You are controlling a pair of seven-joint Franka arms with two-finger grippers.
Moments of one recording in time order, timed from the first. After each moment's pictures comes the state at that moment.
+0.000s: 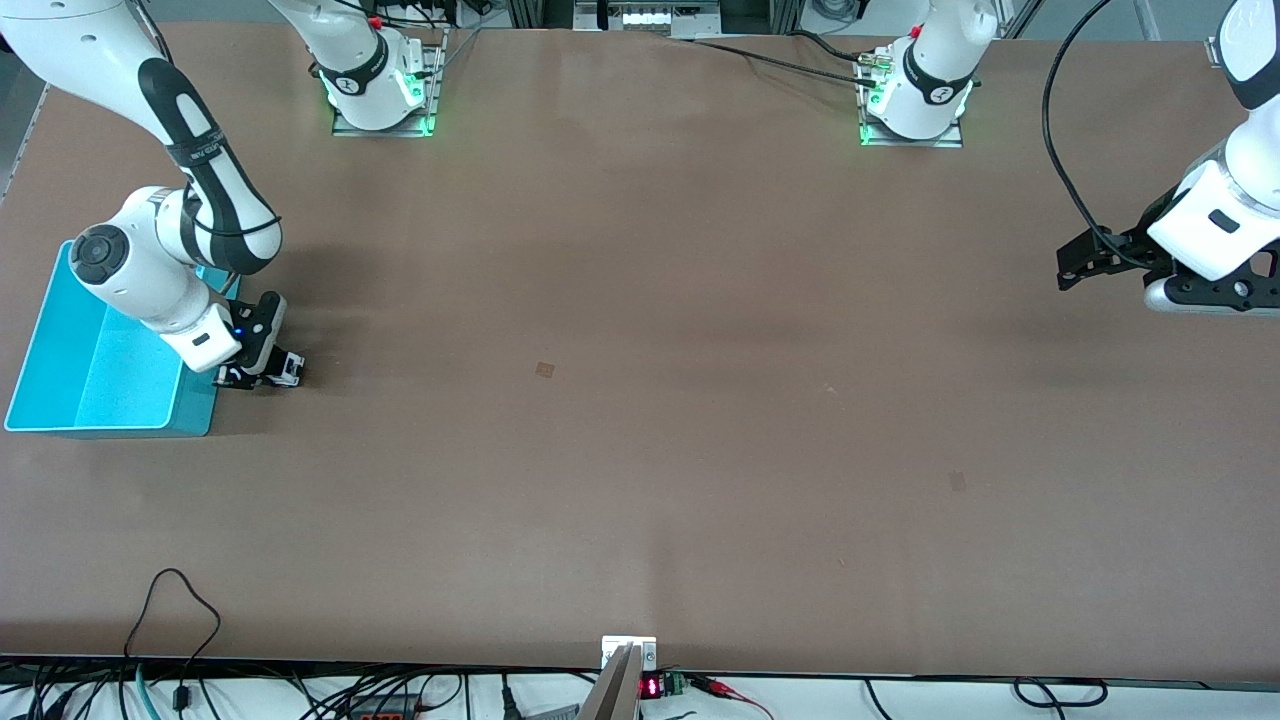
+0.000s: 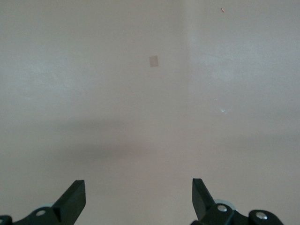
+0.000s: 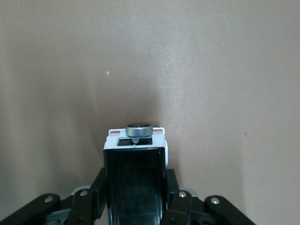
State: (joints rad) left arm -0.08 0.01 0.06 -1.73 0.04 1.72 0.01; right arm -0.24 0.40 0.08 -2.23 -0.06 2.71 -1.59
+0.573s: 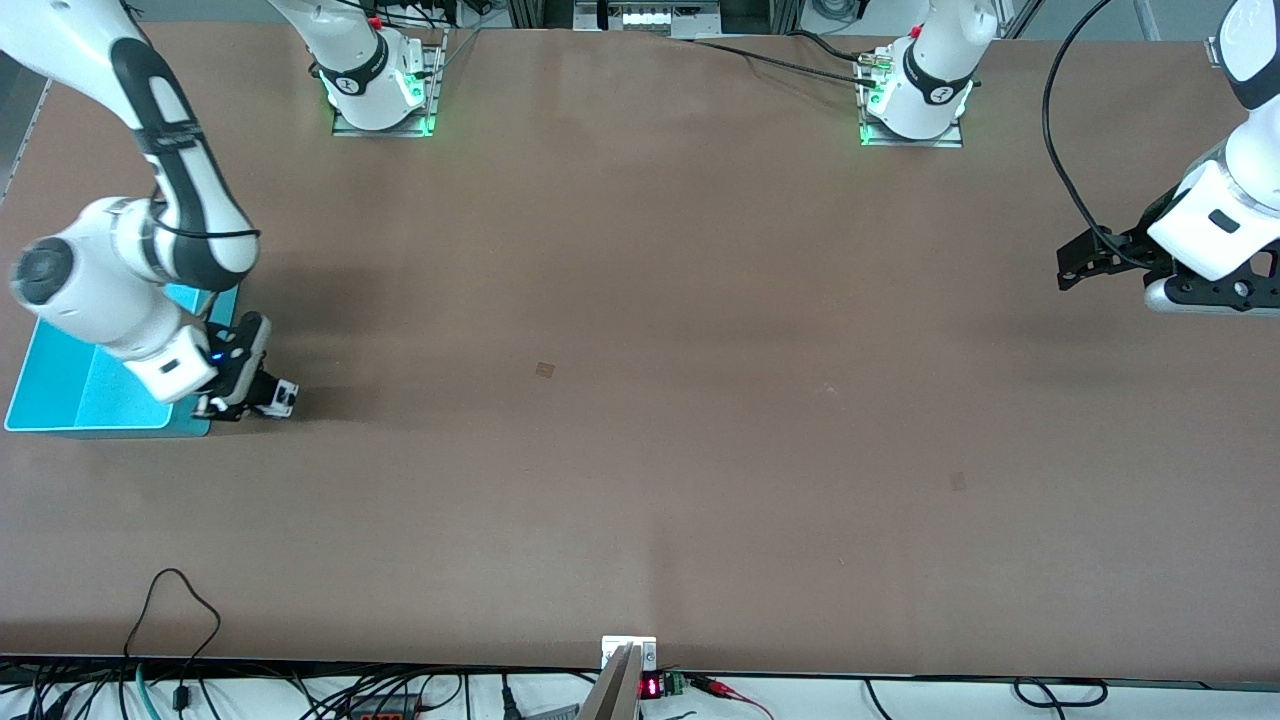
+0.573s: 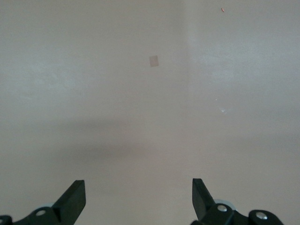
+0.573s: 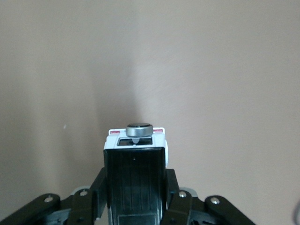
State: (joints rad) left arm -0.08 0.01 0.06 -1.73 0.04 1.72 0.01; right arm -0.24 0.37 0.15 -1.95 0.07 2.43 -1.54
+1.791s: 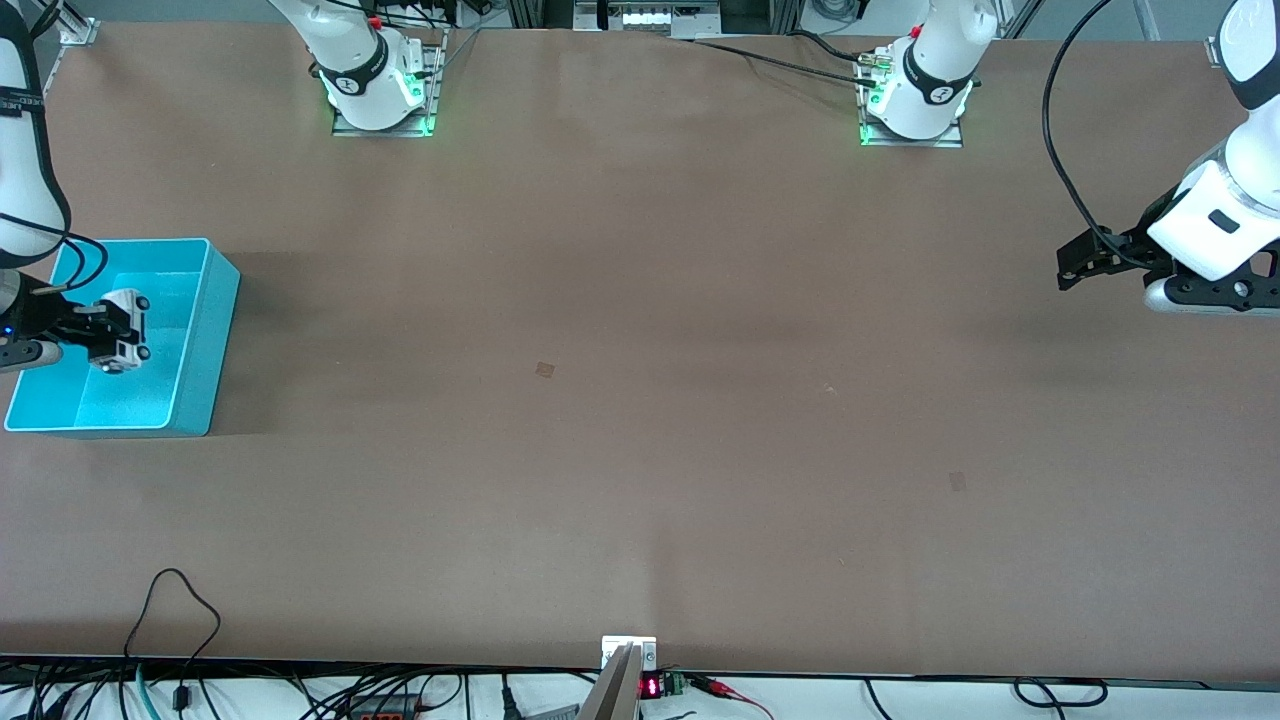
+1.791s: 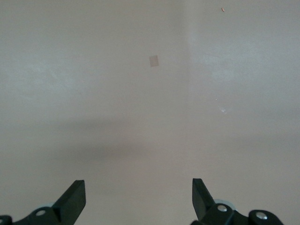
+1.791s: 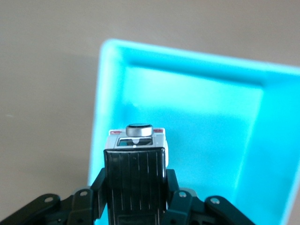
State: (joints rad) left arm -0.08 0.01 0.06 -1.73 0.04 1.72 0.01; right arm -0.33 0.31 -0.10 -1.91 -0.02 2.18 -0.54
